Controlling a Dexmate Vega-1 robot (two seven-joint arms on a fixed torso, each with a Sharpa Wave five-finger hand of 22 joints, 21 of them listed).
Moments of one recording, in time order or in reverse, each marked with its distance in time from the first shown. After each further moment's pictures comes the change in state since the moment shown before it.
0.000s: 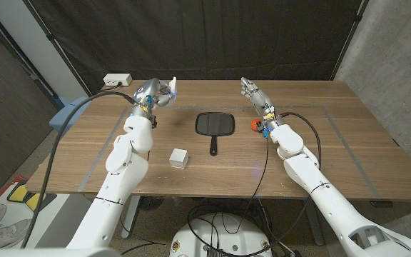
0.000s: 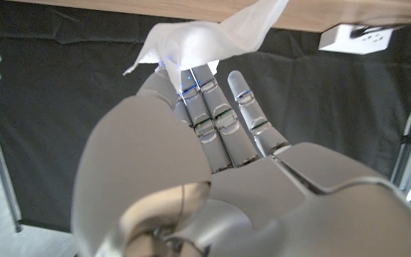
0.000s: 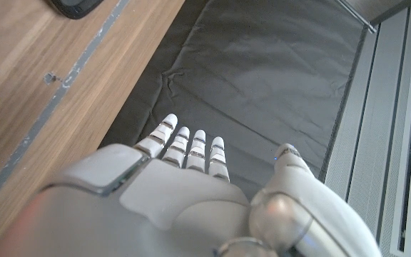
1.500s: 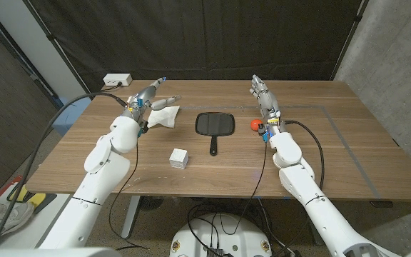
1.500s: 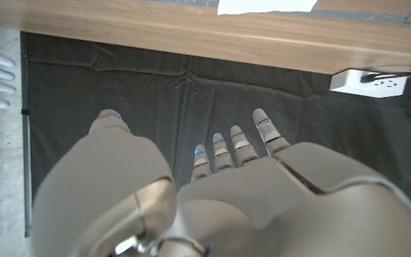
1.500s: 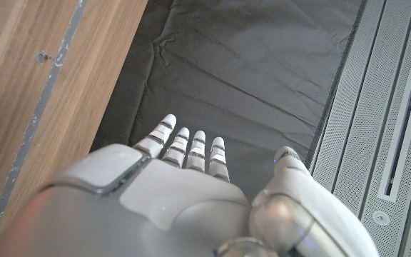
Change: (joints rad) left arm 0.031 0.156 -0.077 0.021 -0.252 -0.153 -0.092; left_hand -0.501 -0.109 -0.273 0.259 0.051 -1.032 -0.140 -0.192 -0.022 -1.051 0.122 -0.201 -0.219 -0.995 0.200 -0.044 -0.320 -0.423 0.100 -0.424 0.008; right arm -0.098 0.071 0.037 -0.071 -0.028 0.056 -0.132; right_hand -0.017 -0.009 -0.010 -0.001 0.004 -0.001 -0.009 0.004 0.000 0.000 0.000 0.000 -0.004 -0.004 -0.004 -0.004 0.000 -0.002 0.013 -0.011 0.000
